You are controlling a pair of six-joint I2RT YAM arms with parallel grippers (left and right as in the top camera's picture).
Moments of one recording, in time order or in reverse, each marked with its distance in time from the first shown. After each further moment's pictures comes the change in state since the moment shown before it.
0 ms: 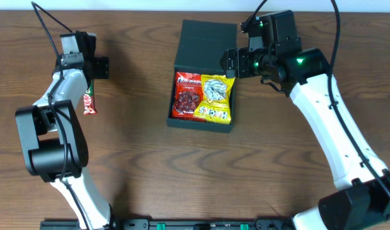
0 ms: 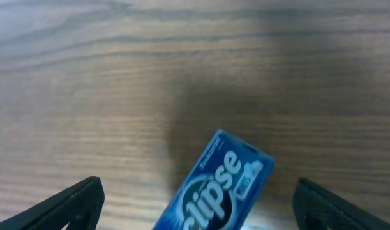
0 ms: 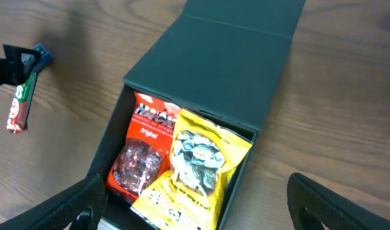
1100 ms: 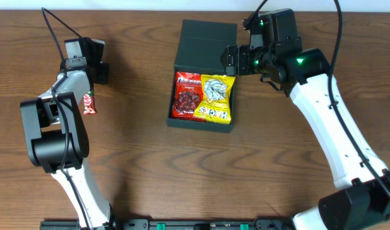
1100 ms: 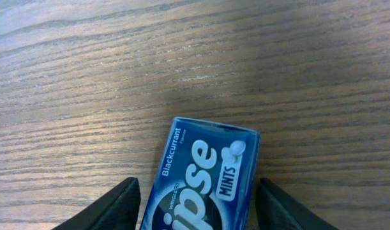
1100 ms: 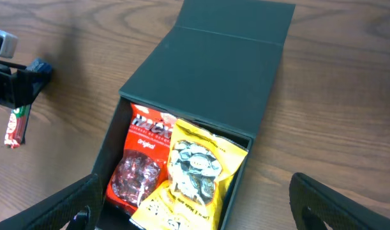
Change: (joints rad) left arm 0.005 0.079 0.000 0.020 0.074 0.076; right arm 0.000 0.001 0.000 0.028 0.027 0.032
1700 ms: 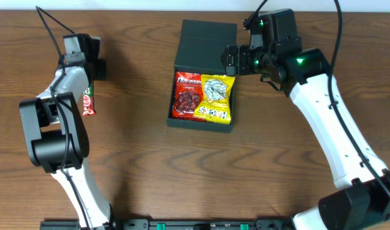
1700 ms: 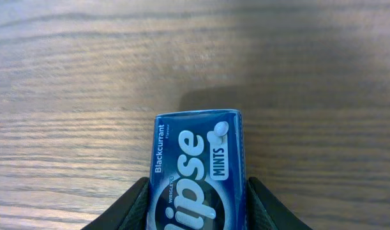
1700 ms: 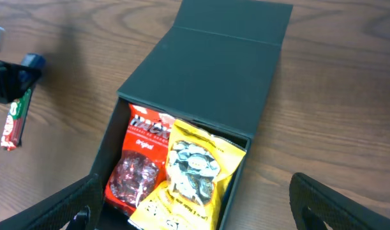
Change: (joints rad) left arm -0.002 0.000 0.075 -0.089 -0.012 -0.108; right arm 0.000 0.000 0.000 0.000 0.009 0.000
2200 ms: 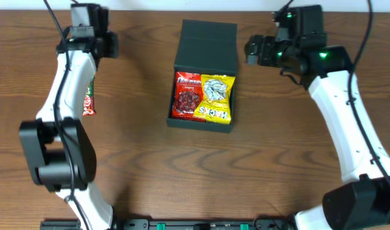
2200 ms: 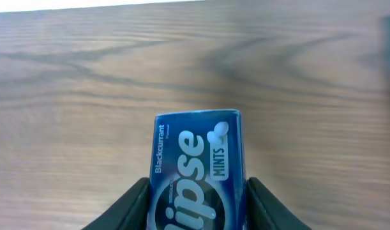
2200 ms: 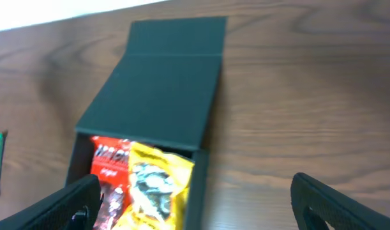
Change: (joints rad) left arm -0.169 -0.214 0.189 -0.339 0.001 -0.211; right arm -0.158 0.000 0.000 0.009 0.010 0.061
